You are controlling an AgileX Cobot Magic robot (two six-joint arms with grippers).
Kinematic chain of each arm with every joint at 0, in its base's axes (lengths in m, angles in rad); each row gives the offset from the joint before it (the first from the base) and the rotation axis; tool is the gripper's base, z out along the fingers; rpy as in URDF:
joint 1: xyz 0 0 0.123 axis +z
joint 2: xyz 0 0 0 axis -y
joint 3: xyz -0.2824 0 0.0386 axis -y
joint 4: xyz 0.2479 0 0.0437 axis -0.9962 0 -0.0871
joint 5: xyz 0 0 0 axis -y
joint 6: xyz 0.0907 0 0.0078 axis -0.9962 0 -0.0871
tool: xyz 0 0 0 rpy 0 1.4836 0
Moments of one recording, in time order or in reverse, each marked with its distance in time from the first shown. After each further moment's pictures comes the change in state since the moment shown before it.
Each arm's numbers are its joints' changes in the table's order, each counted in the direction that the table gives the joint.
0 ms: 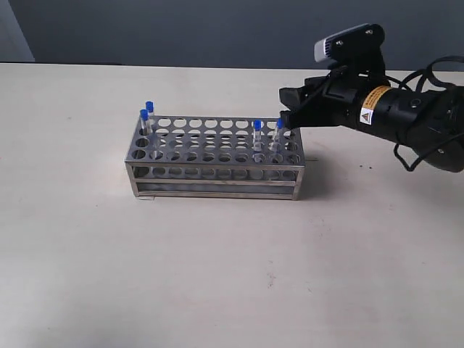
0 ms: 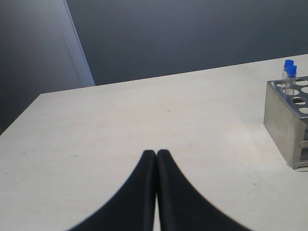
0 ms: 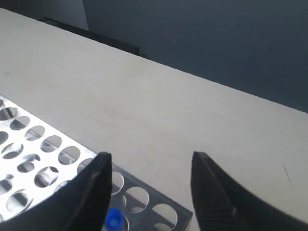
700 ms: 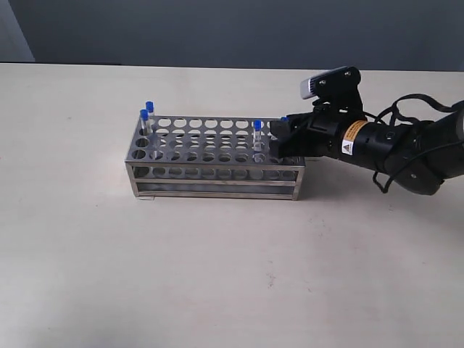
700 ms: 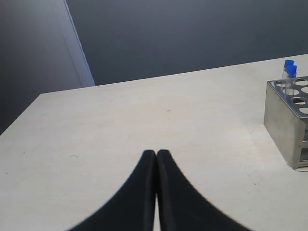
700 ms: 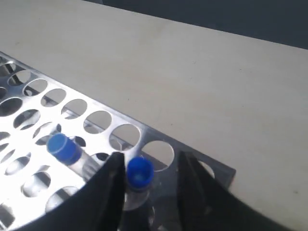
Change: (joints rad) left arm 0.000 0.000 0.000 0.000 0.000 0.000; right arm -0.001 -0.181 -0.012 0.008 0.137 -0.028
